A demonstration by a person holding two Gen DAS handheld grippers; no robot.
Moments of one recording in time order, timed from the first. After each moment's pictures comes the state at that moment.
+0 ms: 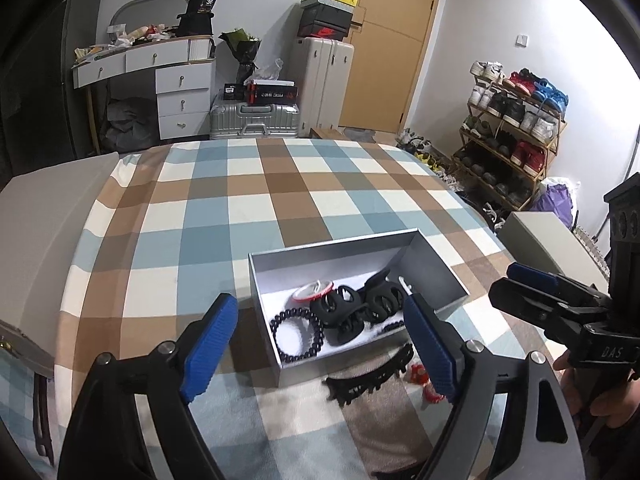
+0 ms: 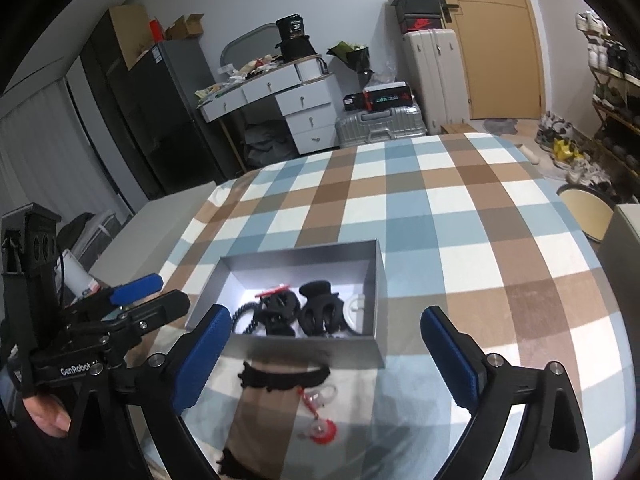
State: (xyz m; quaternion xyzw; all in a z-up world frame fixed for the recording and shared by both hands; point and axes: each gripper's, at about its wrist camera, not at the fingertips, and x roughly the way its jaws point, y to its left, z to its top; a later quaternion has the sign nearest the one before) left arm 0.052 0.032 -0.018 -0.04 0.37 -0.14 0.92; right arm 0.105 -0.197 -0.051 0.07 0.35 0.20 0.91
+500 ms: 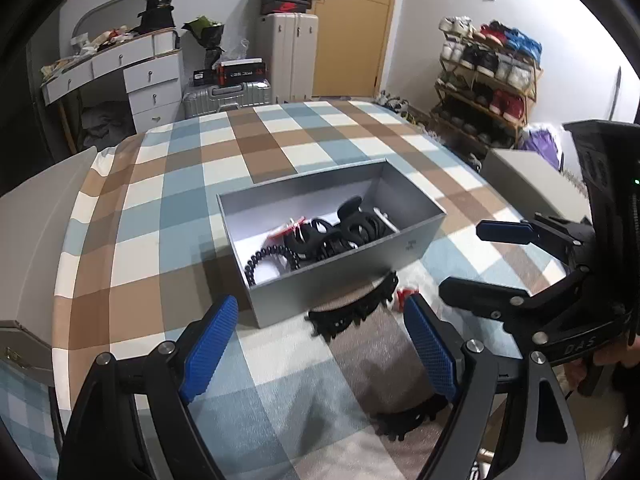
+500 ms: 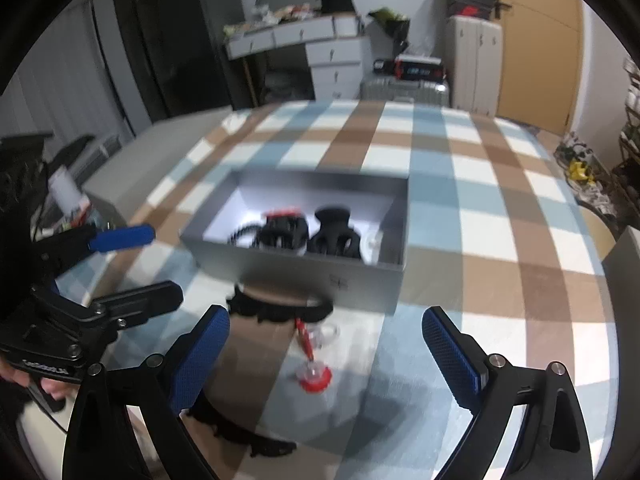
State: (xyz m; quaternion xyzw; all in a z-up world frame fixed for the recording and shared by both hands) left arm 0.021 0.016 -0.035 0.02 0.40 -0.18 0.90; right arm 0.086 -0.167 -0.084 -0.05 0.41 0.23 0.88
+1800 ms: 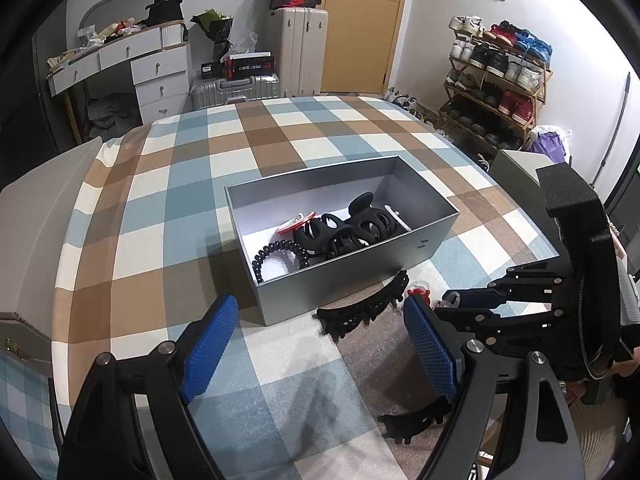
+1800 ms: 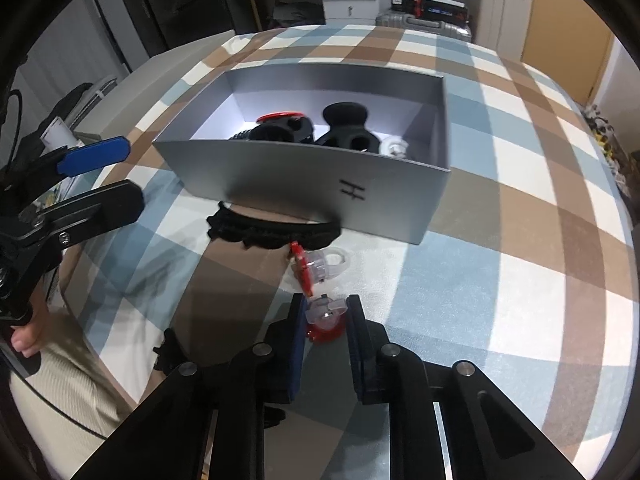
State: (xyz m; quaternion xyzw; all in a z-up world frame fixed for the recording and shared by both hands) left arm 0.025 0.019 -0.038 0.01 0.41 -0.17 0.90; right arm 0.093 -0.160 -0.128 -0.09 0.50 0.23 0.83
